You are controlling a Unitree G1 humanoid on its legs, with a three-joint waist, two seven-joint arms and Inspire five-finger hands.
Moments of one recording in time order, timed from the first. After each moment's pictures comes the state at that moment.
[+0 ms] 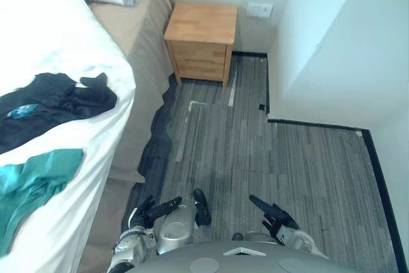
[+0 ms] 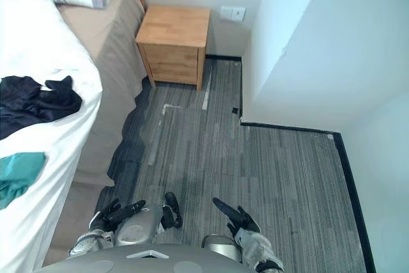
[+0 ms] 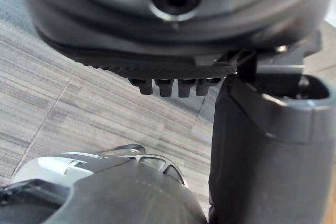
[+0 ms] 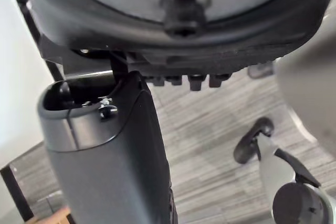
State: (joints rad) left arm 0.11 0.07 0.24 0.97 -0.13 -0.06 -0.08; right arm -0.01 -0.09 -0.24 1.08 0.40 0.03 0.18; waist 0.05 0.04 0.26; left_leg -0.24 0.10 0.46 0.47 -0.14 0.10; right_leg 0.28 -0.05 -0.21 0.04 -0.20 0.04
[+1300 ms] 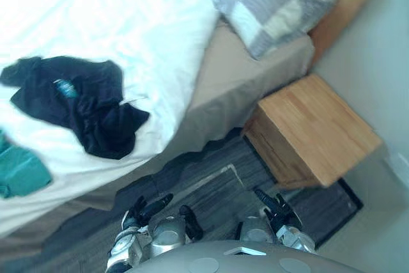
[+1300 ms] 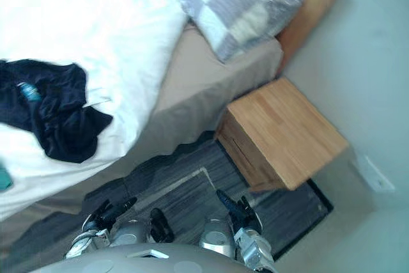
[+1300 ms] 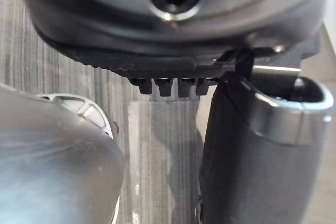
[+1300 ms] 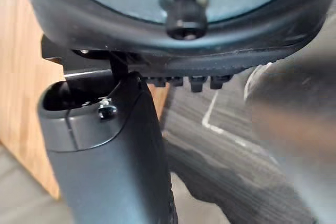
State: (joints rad) left arm 0.11 0.10 0.23 1.00 -0.21 -0.06 -0.05; right arm 0.11 -0.03 -0.30 1.01 0.44 -0.12 0.23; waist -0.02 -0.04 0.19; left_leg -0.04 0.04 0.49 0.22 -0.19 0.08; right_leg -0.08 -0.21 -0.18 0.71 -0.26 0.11
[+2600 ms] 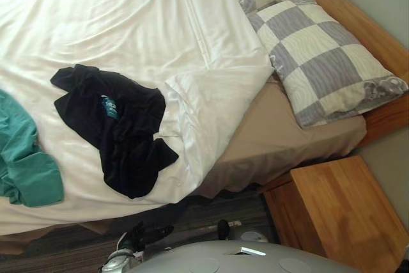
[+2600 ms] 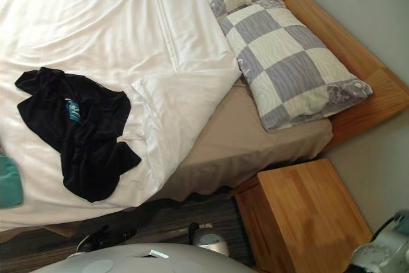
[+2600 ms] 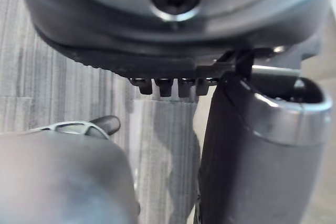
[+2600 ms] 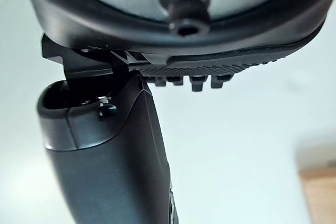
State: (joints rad) left arm 0.22 0.16 0.20 1.03 -0.07 -0.01 -0.10; right arm 0.10 -0.41 -0.91 0.18 0.57 -0.36 -0.12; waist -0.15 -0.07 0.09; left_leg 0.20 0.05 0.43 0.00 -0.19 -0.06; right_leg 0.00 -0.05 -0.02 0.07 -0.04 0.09
